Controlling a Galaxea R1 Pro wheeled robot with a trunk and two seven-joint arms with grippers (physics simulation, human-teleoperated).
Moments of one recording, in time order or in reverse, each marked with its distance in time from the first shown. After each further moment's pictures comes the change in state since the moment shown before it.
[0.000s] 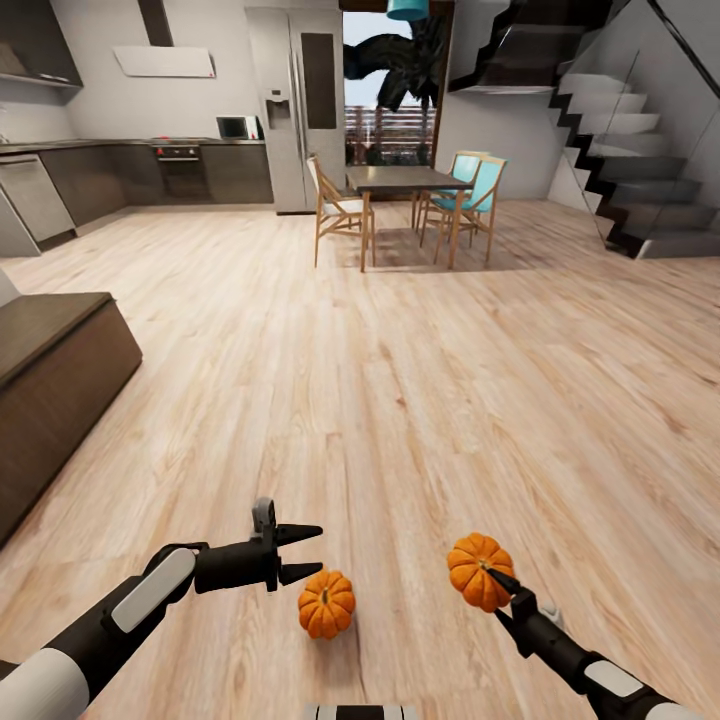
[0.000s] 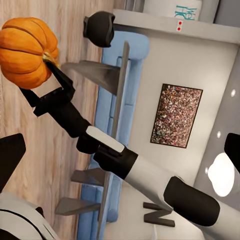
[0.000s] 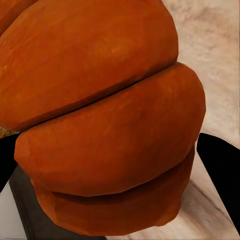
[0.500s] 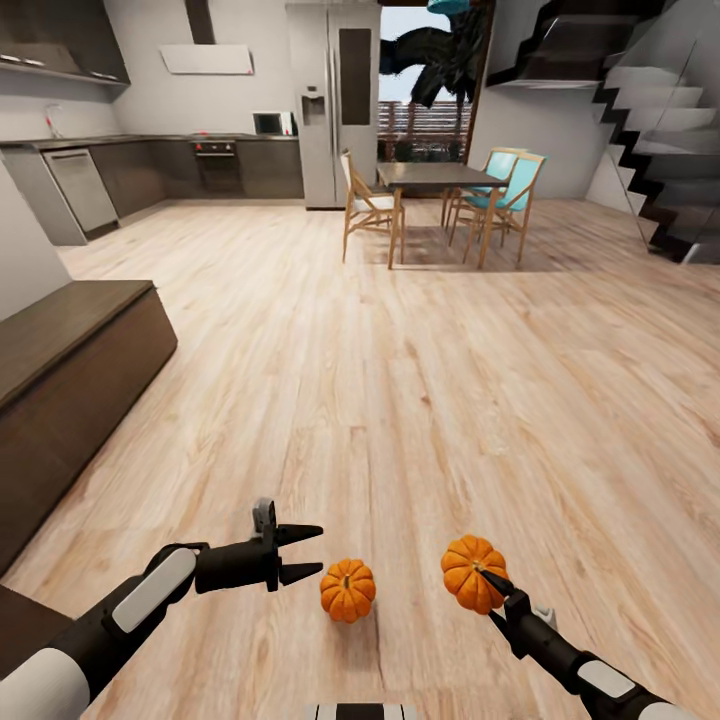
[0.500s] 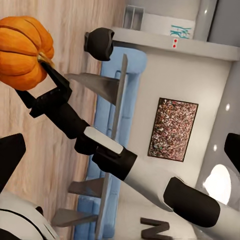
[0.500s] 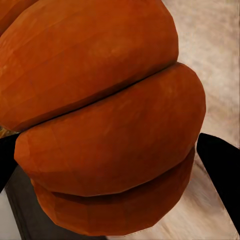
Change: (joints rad) left arm 0.000 -0.002 0.000 0.000 0.000 0.000 -0.001; right arm 0.000 0.017 0.002 0.002 0.027 -0.013 0.001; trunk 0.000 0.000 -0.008
